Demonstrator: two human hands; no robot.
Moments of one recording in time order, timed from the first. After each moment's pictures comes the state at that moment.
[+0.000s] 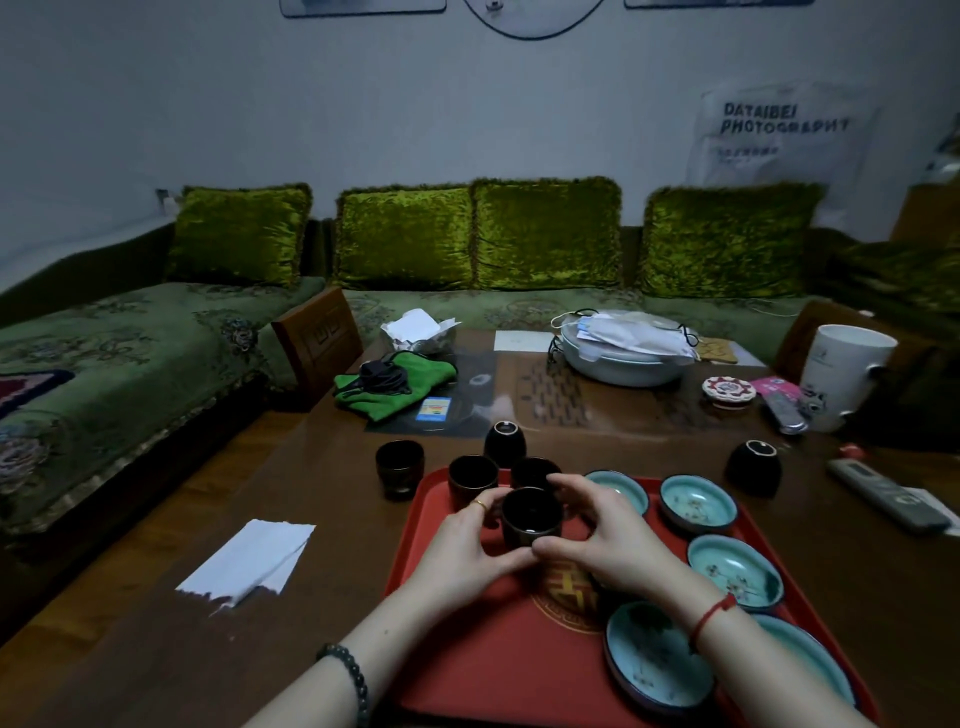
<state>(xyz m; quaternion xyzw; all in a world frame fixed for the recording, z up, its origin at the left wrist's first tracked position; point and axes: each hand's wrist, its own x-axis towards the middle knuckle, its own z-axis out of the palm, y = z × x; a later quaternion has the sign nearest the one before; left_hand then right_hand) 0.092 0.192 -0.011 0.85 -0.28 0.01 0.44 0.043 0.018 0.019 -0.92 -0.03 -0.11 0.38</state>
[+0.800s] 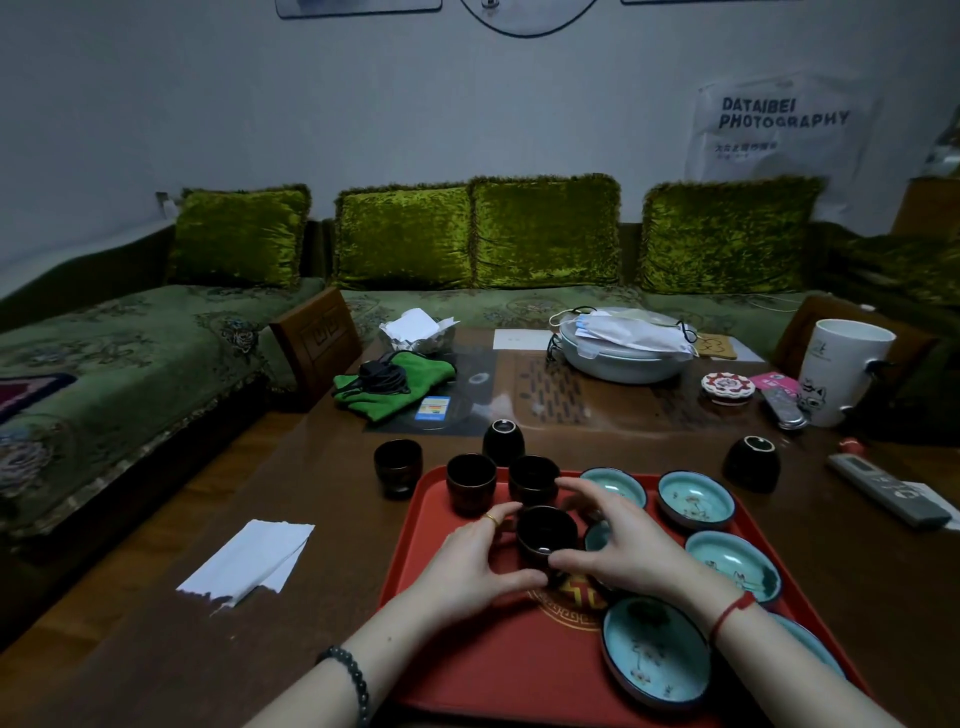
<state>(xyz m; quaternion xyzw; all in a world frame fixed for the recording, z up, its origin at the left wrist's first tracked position) 0.089 0.189 -0.018 0.88 -0.31 -0.05 0.36 0.035 0.000 0.015 -0.94 -0.05 -0.06 0.34</state>
